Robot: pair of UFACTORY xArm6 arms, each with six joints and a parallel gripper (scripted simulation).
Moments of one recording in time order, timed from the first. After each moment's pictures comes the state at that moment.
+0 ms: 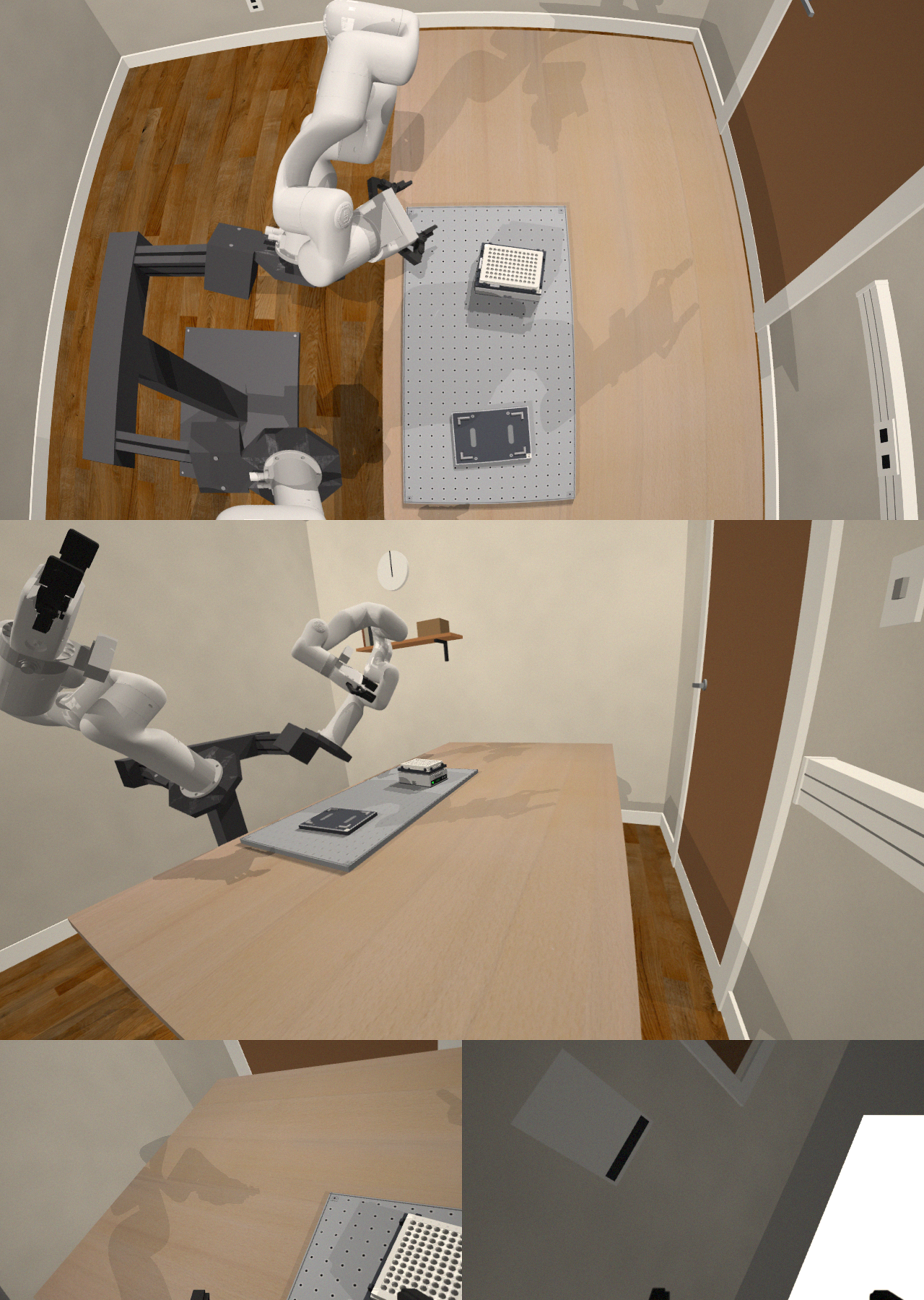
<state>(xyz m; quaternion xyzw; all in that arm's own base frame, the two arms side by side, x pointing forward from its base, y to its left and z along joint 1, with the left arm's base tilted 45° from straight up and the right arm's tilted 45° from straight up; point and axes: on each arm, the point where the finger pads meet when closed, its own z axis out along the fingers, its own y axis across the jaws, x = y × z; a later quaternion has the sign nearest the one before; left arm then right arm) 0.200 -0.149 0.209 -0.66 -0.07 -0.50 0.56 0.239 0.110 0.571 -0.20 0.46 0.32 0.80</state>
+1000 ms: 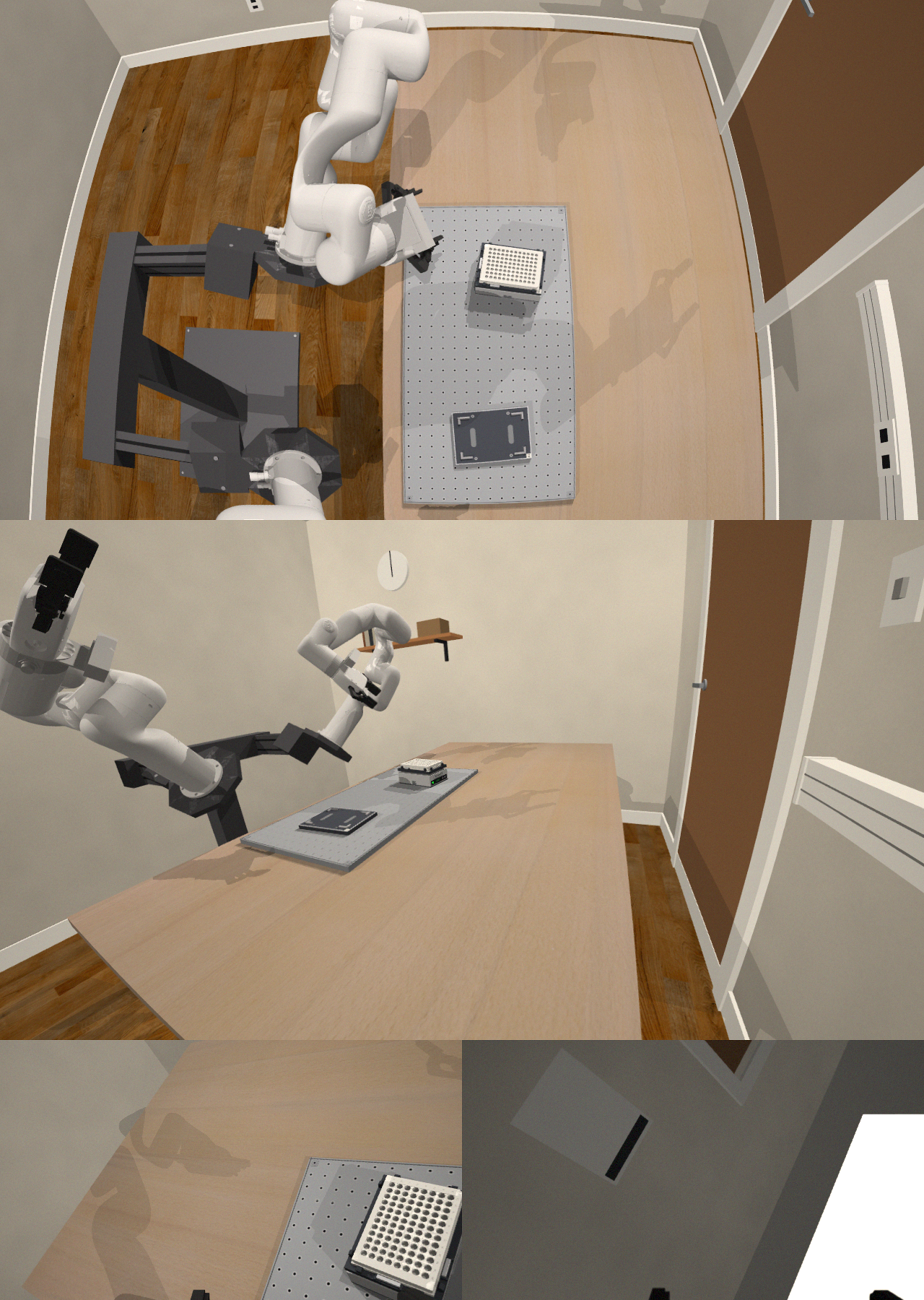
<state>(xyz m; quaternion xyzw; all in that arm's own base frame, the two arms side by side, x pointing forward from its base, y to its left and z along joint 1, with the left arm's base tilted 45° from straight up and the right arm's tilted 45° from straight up) 0.218 -0.145 0.193 -0.70 -0.07 -0.44 0.56 0.239 0.110 0.571 -0.20 0.46 0.32 0.80</state>
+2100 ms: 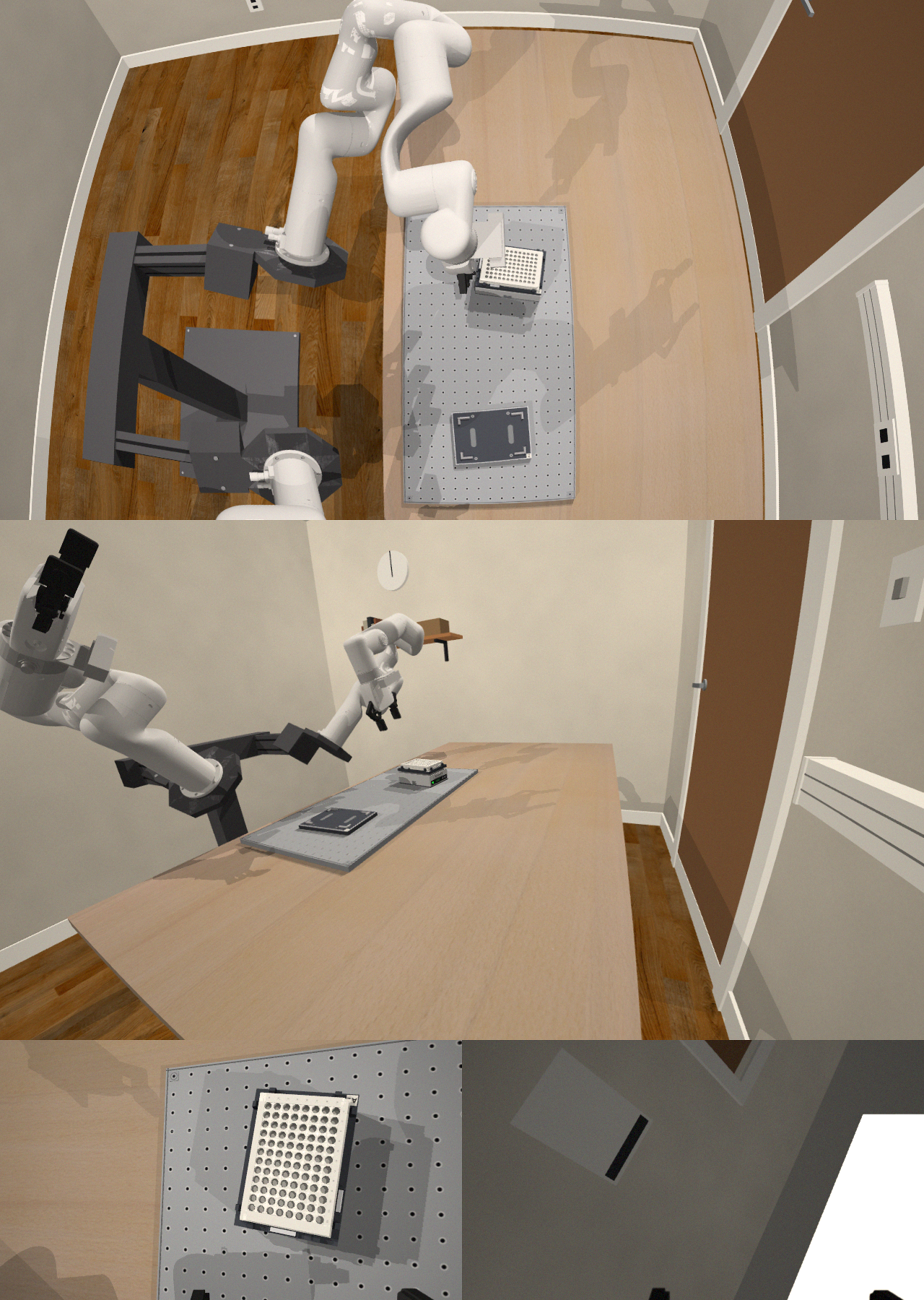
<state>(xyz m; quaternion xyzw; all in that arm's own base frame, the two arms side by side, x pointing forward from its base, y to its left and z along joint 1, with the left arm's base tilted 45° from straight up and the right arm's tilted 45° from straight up) 0.316 -0.120 0.137 -0.85 -0.01 -0.20 0.49 0.239 0.110 0.571 -0.20 0.46 0.32 0.80</state>
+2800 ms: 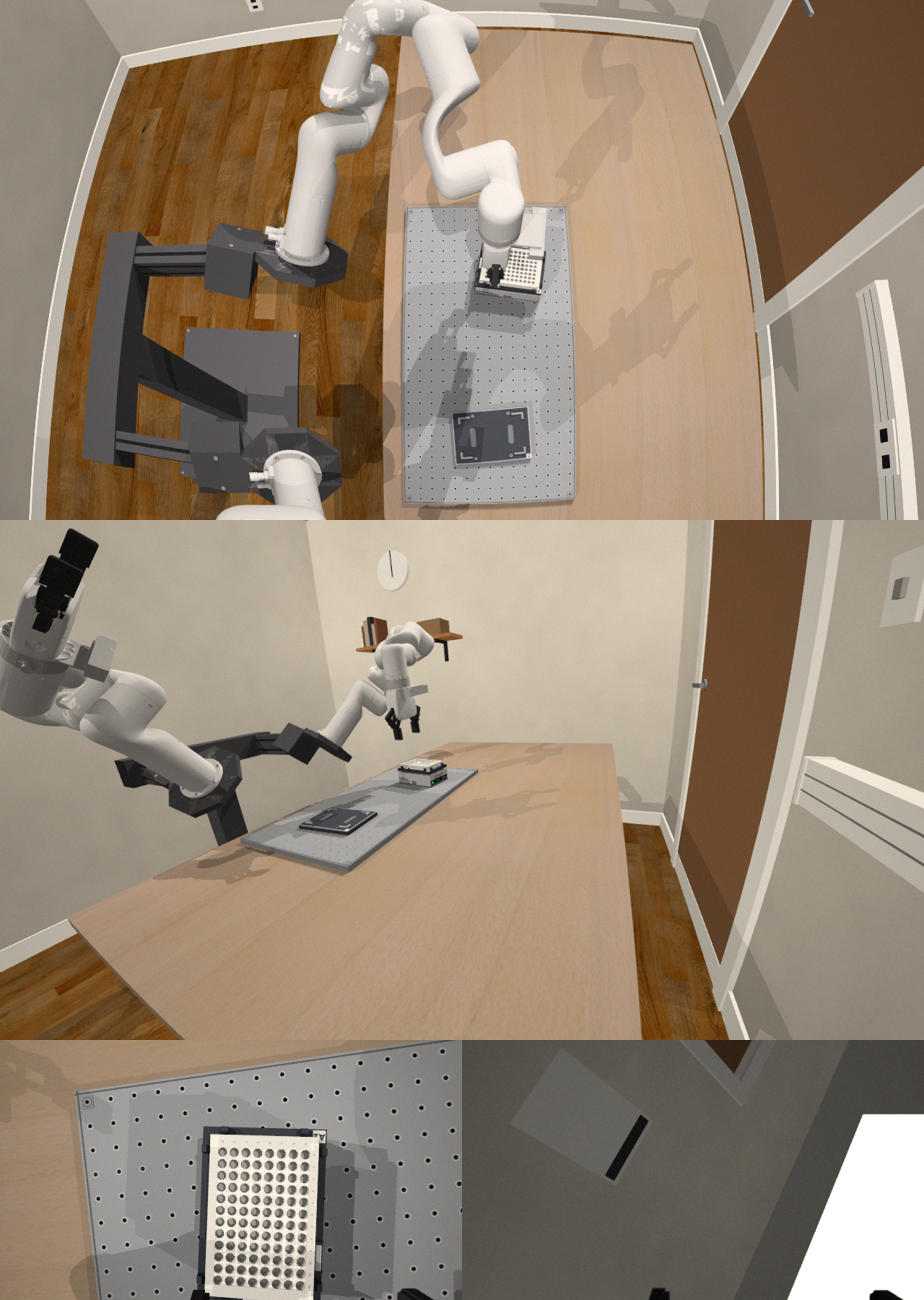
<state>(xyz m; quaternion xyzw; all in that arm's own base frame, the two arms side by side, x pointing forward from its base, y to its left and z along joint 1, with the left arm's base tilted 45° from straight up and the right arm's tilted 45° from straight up) 0.385 -0.093 0.129 -0.90 0.05 -0.14 0.40 0.239 0.110 0.571 -0.20 0.46 0.32 0.80</state>
